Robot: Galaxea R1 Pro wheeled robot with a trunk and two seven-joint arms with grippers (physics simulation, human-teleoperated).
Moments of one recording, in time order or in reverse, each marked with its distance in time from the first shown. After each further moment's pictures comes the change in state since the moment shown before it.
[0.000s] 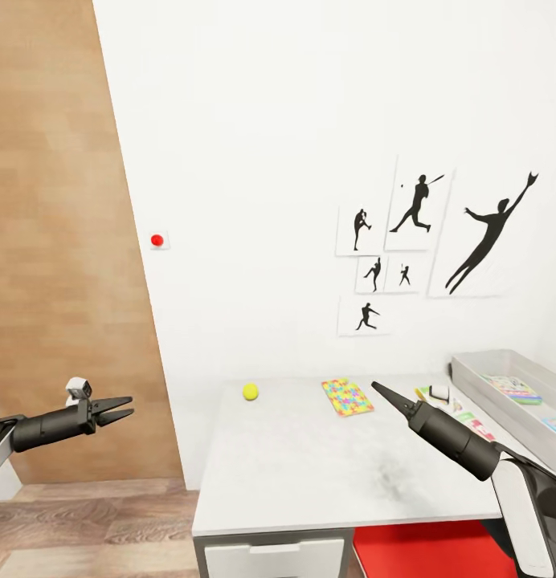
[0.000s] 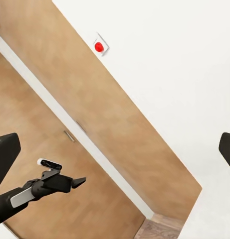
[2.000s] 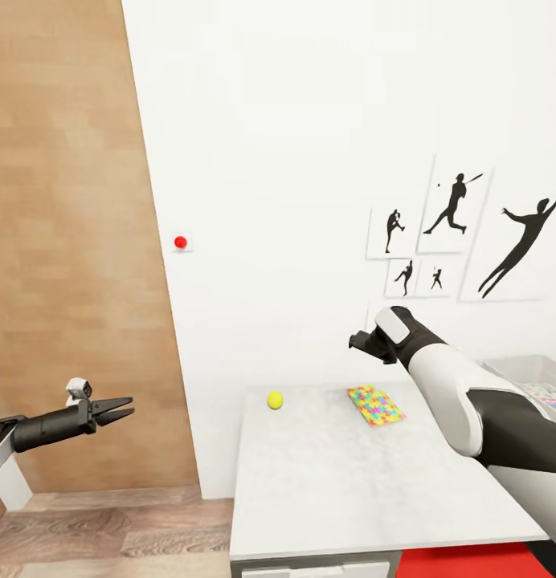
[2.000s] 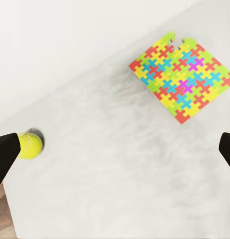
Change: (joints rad) left arm 0.001 -0.002 0.000 0.001 0.003 -0.021 0.000; right arm -1.044 0.068 0.294 1.345 0.005 -0.079 -1.394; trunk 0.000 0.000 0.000
